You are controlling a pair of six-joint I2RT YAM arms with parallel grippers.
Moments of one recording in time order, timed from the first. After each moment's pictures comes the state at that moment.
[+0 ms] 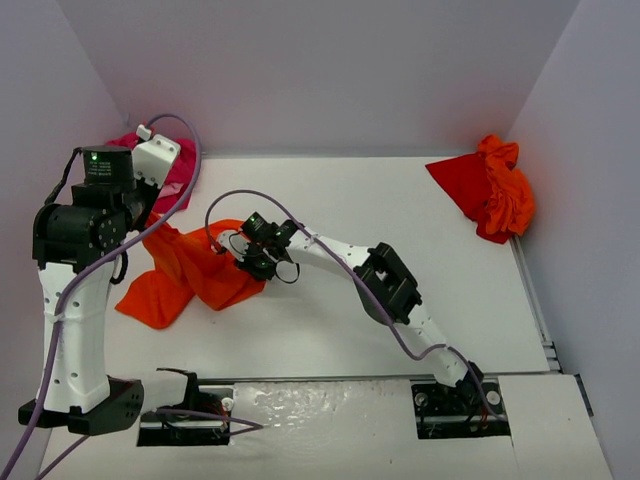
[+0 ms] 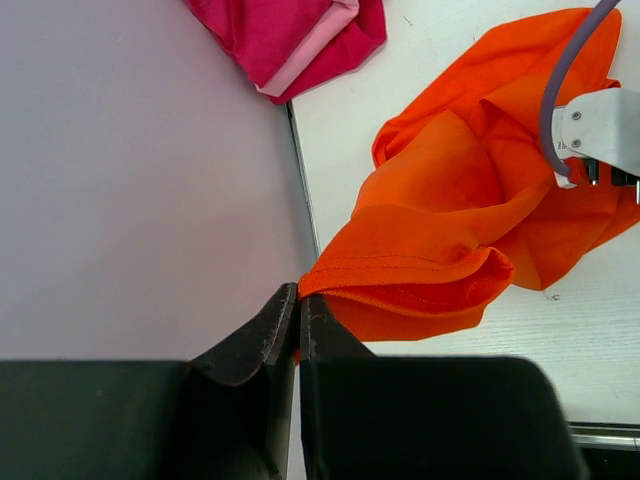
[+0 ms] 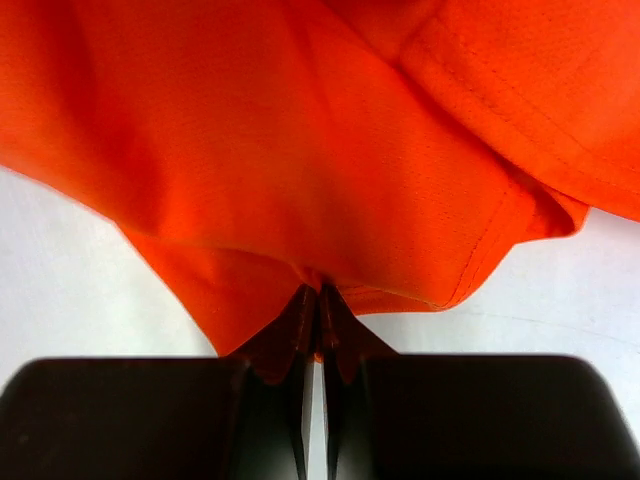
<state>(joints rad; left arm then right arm) -0.15 1.24 1.94 -1.34 -0.30 0.44 0.94 2.42 2.02 -0.62 -0.27 -0.38</state>
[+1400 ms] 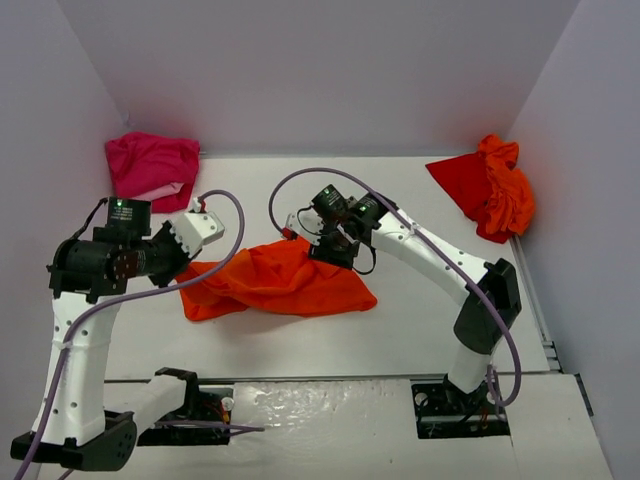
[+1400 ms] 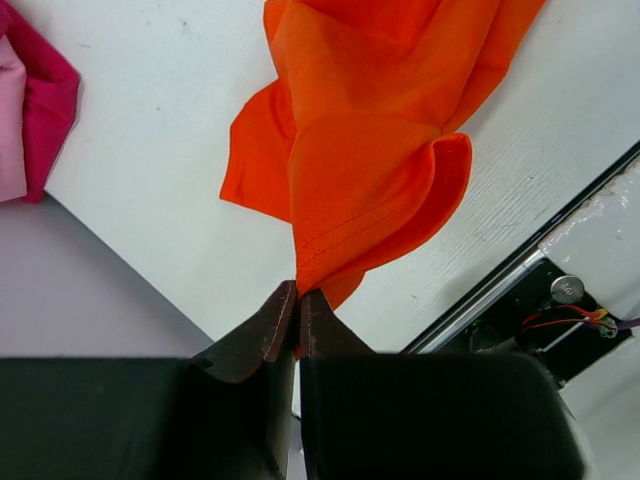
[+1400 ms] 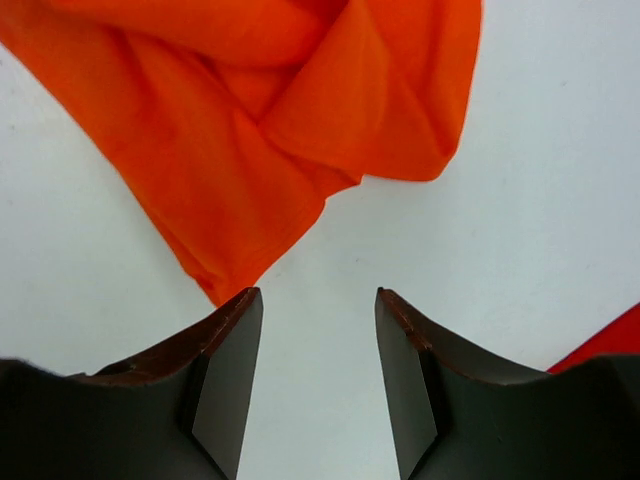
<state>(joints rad) -0.15 1.05 1.55 -1.46 0.25 0.72 0.79 1.75 1.59 -1.01 0.03 -0.59</state>
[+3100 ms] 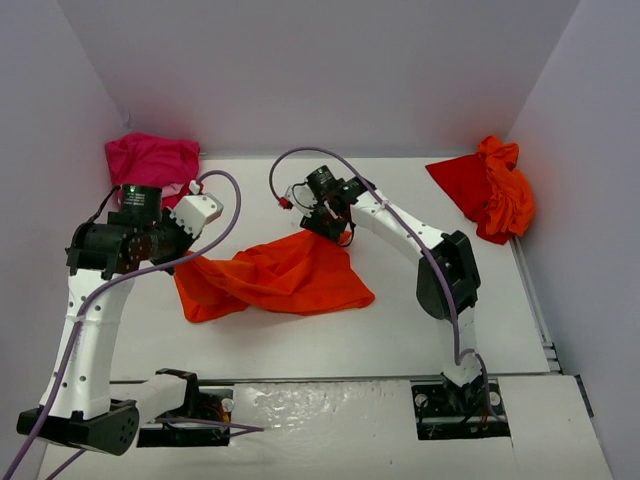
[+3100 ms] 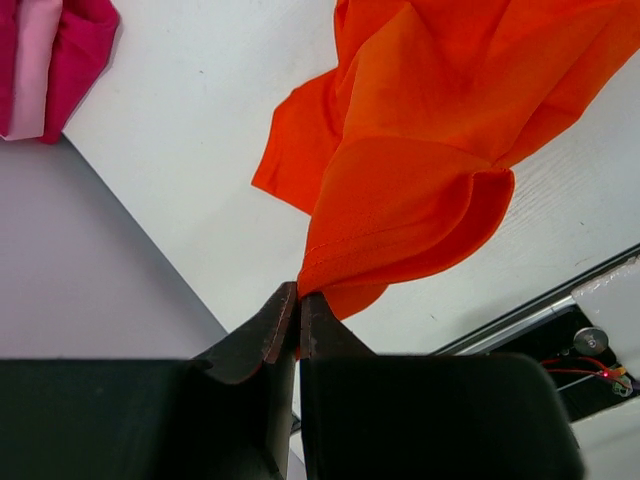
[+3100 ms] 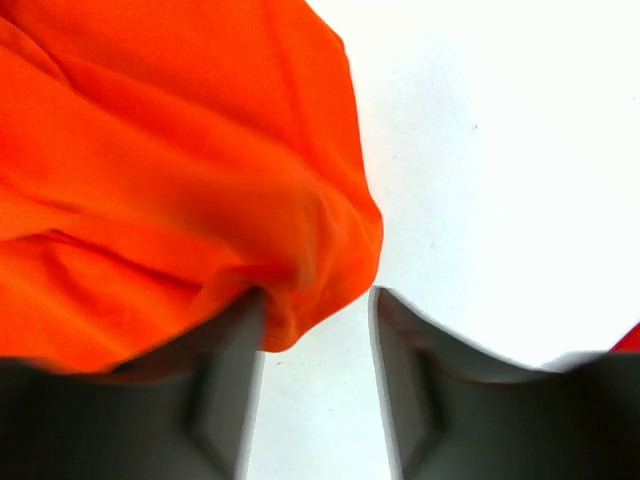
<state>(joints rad) -0.15 1.12 1.53 -1.34 0.10 0.59 0.67 2.06 1.81 -0.84 0.06 -0.56</state>
